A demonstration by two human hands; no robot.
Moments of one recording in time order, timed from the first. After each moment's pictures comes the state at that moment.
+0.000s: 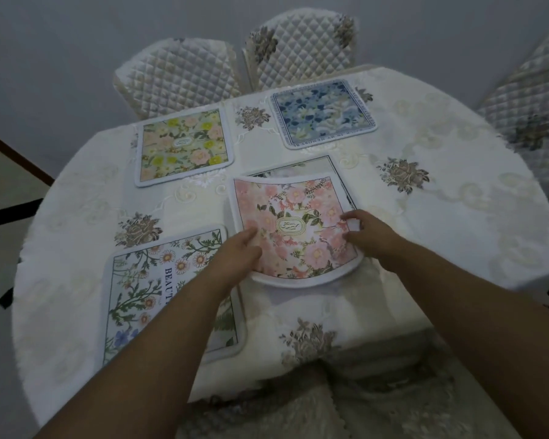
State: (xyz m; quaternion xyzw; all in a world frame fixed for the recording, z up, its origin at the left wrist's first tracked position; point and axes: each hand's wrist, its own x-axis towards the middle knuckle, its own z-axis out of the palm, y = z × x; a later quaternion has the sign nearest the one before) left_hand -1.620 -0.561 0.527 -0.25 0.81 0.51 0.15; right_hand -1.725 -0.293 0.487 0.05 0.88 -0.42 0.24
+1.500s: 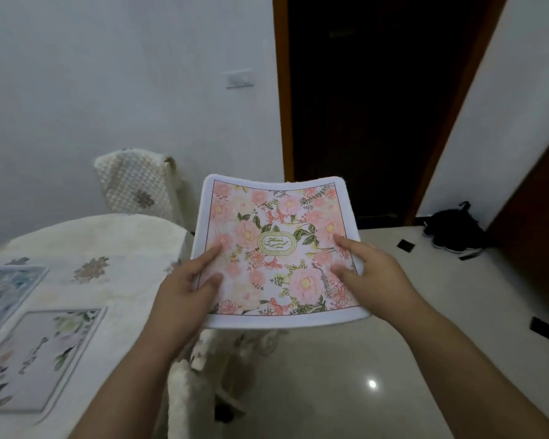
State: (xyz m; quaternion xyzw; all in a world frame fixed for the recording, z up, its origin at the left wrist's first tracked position) left_hand -1.296 -0.326 0.760 0.38 0.75 0.50 0.22; right_hand -1.043 -0.158 0.745 0.47 0.74 -0.41 -0.25
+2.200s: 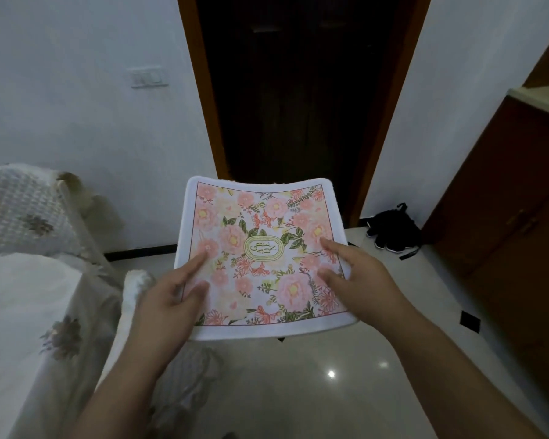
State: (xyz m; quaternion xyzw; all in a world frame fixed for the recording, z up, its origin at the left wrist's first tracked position) left_hand -1.220 -0.098 0.742 0.40 0.72 0.49 0.28; right_hand -0.955 0.040 0.740 0.53 0.72 -0.38 -0.24
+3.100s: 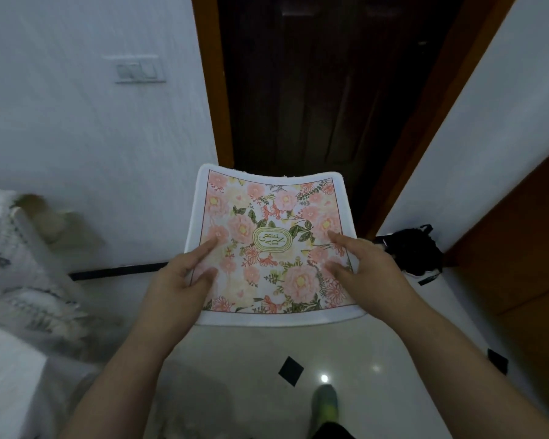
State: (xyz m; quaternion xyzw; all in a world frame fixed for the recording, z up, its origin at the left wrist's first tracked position) left_hand -1.428 0.157 0.722 0.42 0.72 0.46 0.31; right_hand -1.155 0.284 0.727 0.54 0.74 -0.34 -0.21
